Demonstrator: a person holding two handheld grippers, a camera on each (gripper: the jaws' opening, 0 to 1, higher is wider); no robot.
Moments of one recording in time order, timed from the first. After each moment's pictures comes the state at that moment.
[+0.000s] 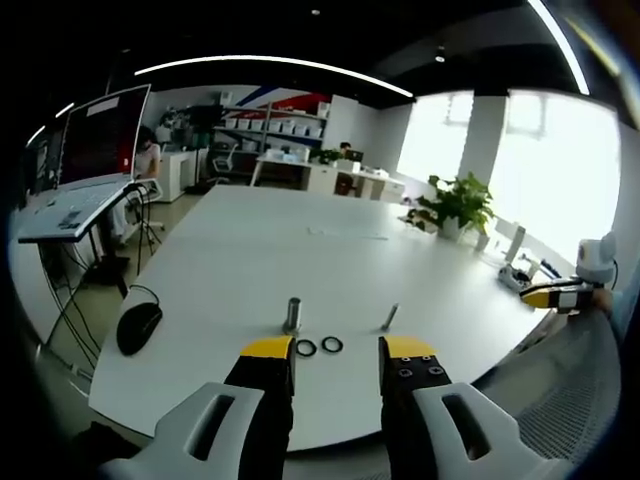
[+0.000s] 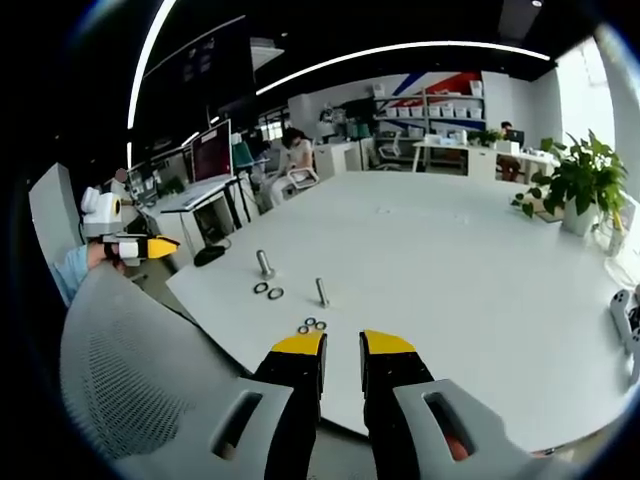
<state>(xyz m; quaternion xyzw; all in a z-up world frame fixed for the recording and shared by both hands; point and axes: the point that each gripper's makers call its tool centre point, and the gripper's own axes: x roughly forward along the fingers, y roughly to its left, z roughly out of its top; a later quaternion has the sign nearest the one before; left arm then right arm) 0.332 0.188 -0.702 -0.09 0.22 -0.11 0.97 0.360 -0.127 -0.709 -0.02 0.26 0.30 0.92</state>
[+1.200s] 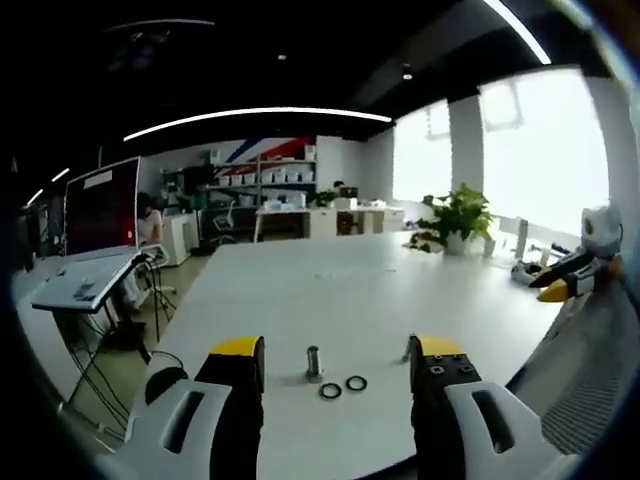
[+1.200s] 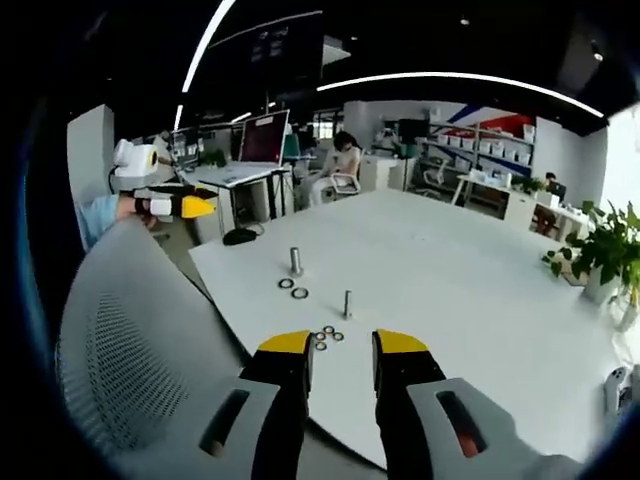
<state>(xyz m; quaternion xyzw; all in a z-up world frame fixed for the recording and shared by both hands) 0.340 0.191 -0.665 0.00 0.12 -0.10 0.99 0.347 -0.099 -0.695 -0.09 0.21 0.41 0.88</state>
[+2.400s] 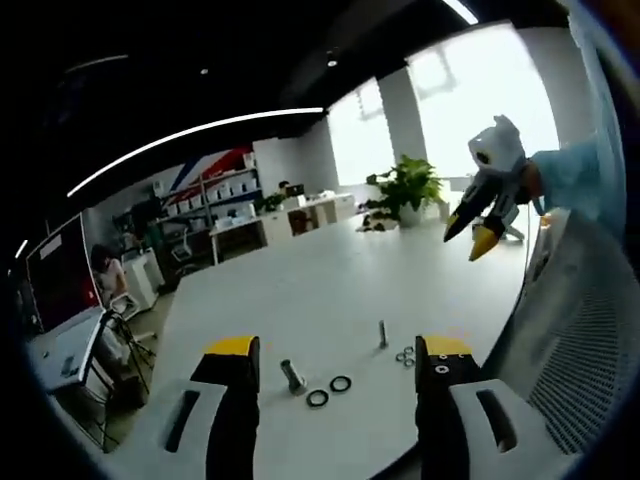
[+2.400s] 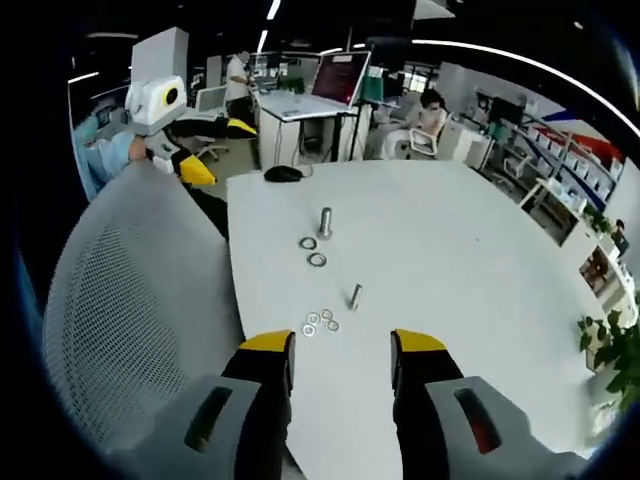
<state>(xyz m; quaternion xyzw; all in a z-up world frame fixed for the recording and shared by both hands) 0.340 0.148 -0.667 0.12 0.12 -0.22 0.96 0.408 -0.065 -0.698 -0.25 0.28 0.52 0.77</state>
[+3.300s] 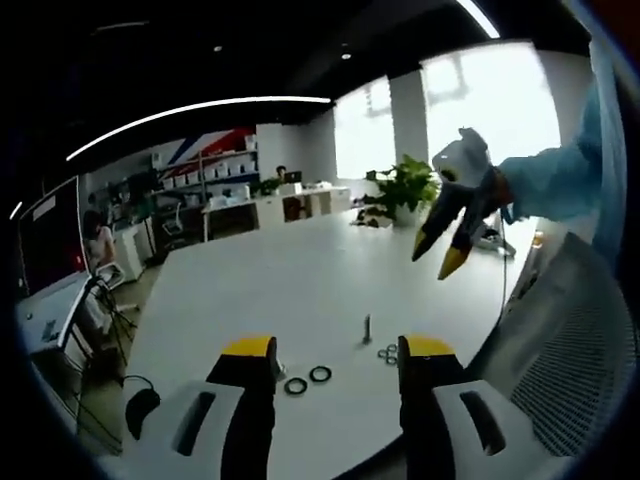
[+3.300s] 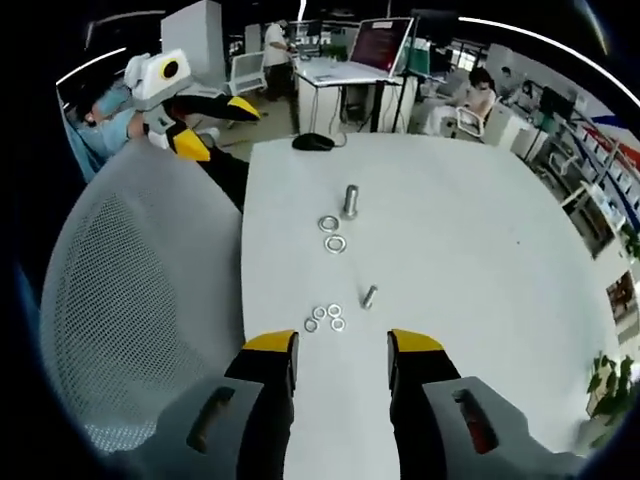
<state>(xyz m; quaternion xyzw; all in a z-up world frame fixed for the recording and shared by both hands) 0.338 0.148 -0.676 0.06 0.15 -0.22 0.96 0.420 -0.038 -0.731 -0.34 0.32 0.58 0.67</state>
